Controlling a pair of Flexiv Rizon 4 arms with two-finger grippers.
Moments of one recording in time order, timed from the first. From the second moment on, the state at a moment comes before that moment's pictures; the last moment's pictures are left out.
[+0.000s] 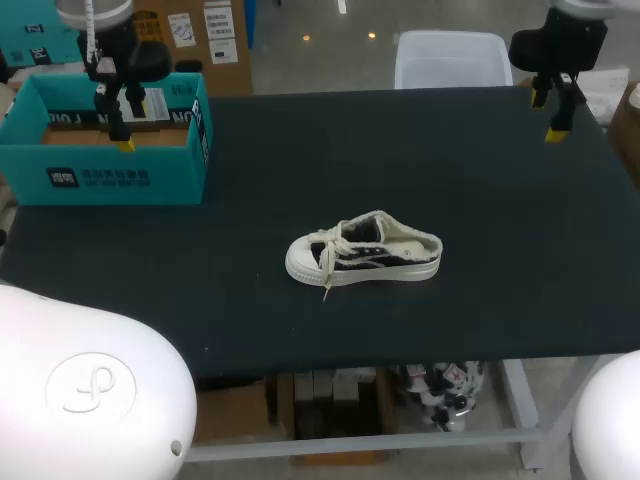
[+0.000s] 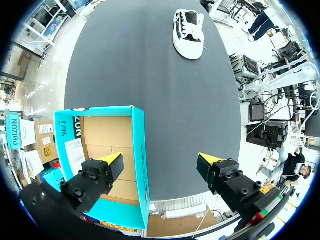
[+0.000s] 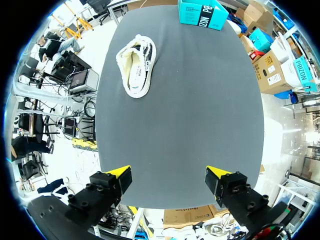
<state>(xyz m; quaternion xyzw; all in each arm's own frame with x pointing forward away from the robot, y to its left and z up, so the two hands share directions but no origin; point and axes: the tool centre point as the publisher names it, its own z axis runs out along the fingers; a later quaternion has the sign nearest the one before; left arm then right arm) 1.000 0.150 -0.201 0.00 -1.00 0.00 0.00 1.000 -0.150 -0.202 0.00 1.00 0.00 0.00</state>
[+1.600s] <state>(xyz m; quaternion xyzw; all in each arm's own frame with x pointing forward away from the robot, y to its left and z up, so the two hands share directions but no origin) 0.960 0.054 -0.193 0.20 -0.98 0.02 0.04 0.949 -0.048 -0.288 0.09 0.97 0.21 -0.02</state>
